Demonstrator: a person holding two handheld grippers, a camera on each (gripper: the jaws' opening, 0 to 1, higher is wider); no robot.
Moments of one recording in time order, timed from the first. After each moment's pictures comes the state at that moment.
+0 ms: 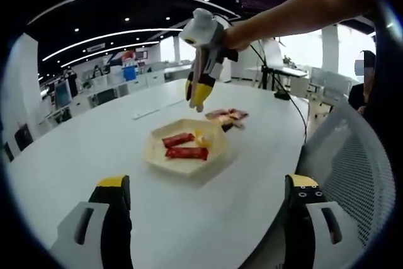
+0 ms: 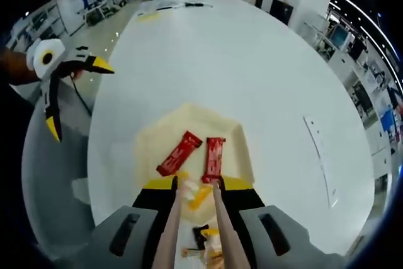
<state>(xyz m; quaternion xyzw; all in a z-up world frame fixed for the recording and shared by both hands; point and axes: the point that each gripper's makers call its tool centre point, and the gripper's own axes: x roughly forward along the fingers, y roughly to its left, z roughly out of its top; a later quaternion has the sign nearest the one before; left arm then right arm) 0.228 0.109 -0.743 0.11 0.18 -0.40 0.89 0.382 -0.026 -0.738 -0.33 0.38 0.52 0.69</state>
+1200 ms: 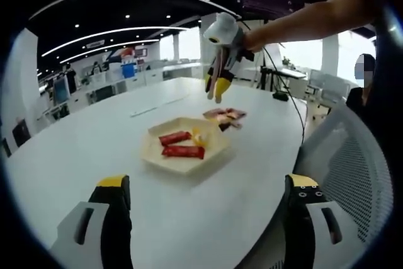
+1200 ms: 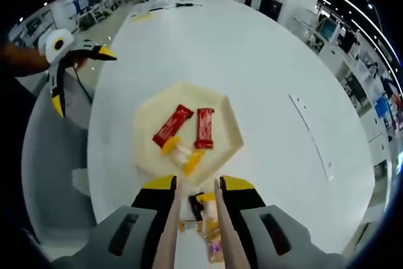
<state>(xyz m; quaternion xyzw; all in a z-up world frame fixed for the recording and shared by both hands) 0.225 0.106 -0.747 0.10 0.19 -0.41 0.89 0.373 -0.095 -0.737 -0.31 0.38 0.50 0.71</state>
